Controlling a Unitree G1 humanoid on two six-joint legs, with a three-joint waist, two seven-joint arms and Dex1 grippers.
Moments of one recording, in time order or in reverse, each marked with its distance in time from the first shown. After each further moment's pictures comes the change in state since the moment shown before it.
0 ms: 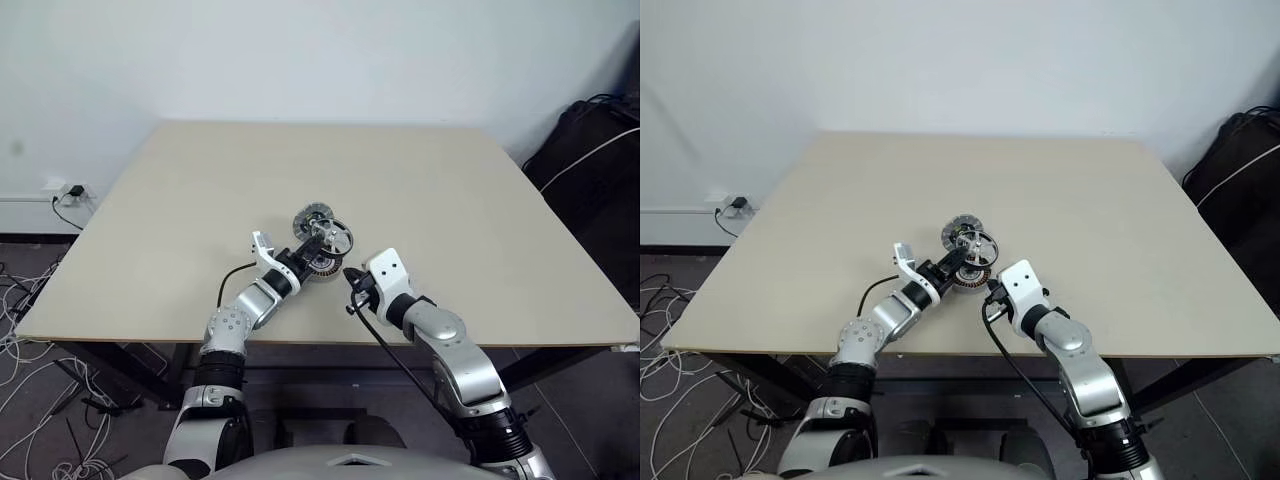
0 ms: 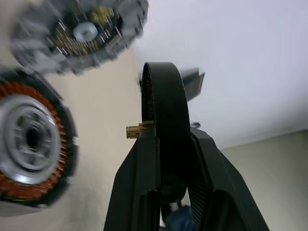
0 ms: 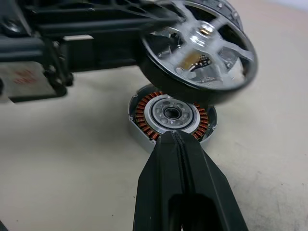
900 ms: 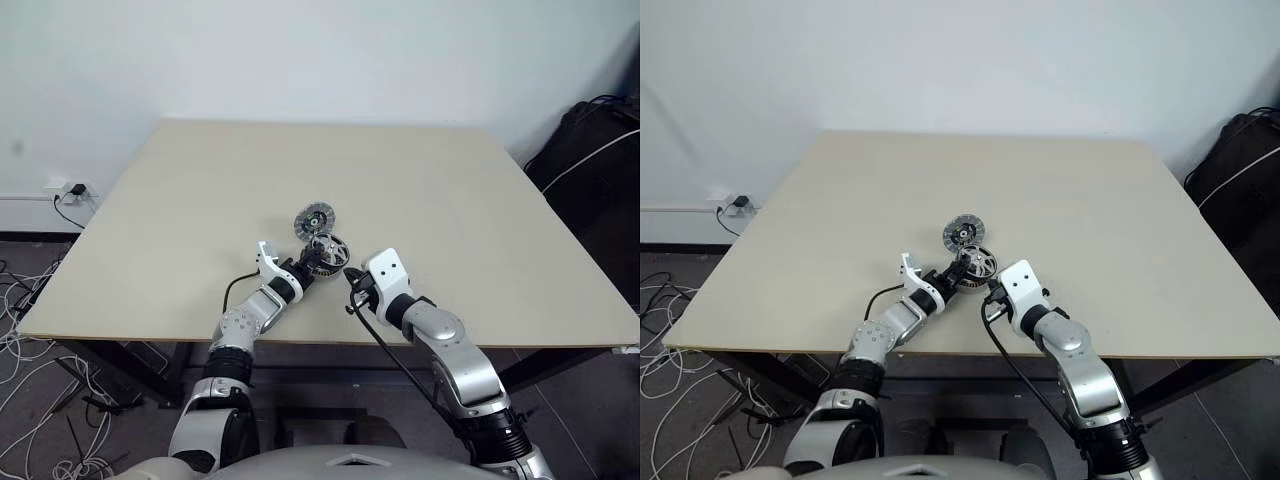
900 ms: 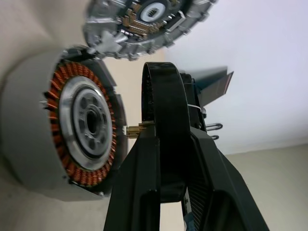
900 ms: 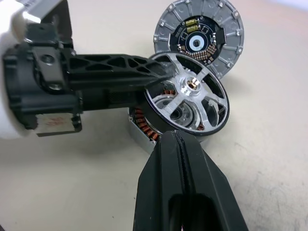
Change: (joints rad) left arm -0.048 -0.020 0.049 0.172 0.116 -0.079 -0.017; right arm 0.000 0.001 0.011 -0.011 -0.004 0.005 -0.016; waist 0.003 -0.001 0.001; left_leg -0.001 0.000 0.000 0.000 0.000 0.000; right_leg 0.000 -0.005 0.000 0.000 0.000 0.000
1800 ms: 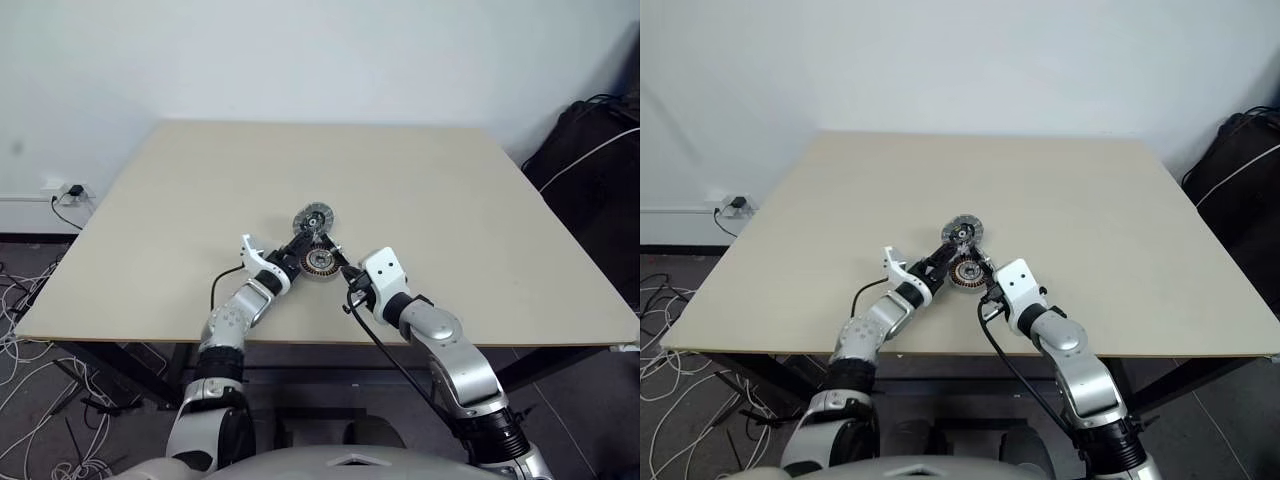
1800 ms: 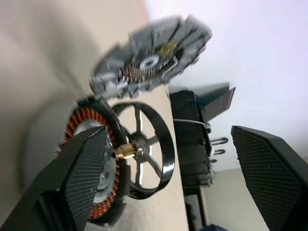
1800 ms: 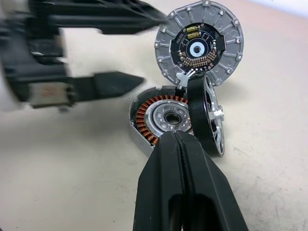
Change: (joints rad) left arm 0.098 0.037 0.027 -0.202 0.067 0.021 0.022; right arm -0.007 0.011 0.012 0.001 -0.007 0.001 -0.017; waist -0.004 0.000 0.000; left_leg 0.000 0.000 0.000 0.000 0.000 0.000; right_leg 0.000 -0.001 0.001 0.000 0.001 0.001
